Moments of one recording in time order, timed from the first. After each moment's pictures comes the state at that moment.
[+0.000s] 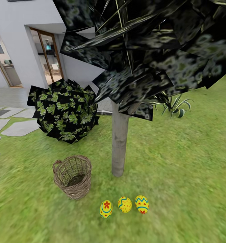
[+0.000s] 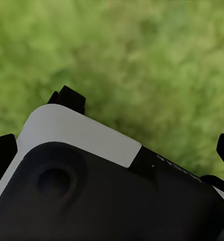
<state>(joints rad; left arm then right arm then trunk) -0.31 0.10 -0.38 0.04 0.98 0.03 -0.22 -0.37 -0.08 0.20 0.02 -0.12 -0.14 -0.10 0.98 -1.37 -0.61</state>
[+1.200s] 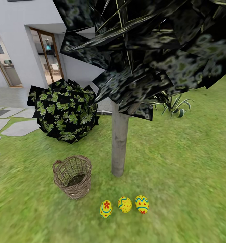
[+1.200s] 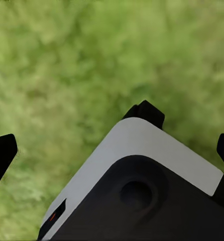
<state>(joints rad) -0.31 0.10 -0.37 0.04 0.99 -0.02 0.09 -0.37 -0.09 0.20 0.03 -0.11 -0.07 -0.14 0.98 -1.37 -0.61</state>
